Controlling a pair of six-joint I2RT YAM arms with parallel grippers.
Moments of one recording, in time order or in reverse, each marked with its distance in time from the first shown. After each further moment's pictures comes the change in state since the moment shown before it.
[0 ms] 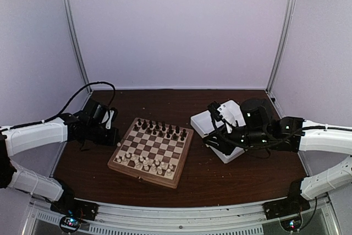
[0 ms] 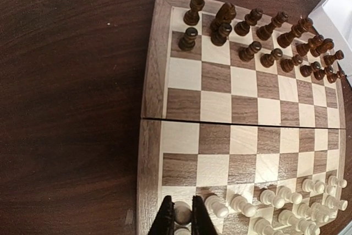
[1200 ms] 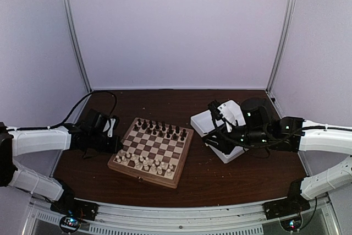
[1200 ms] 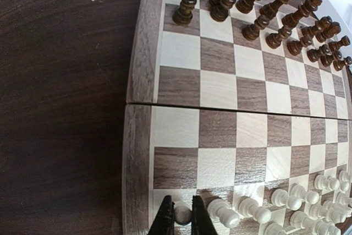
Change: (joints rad) left arm 0.001 0.018 -0.140 0.179 0.057 -0.016; right arm 0.000 0.000 0.000 0.018 0.000 0.022
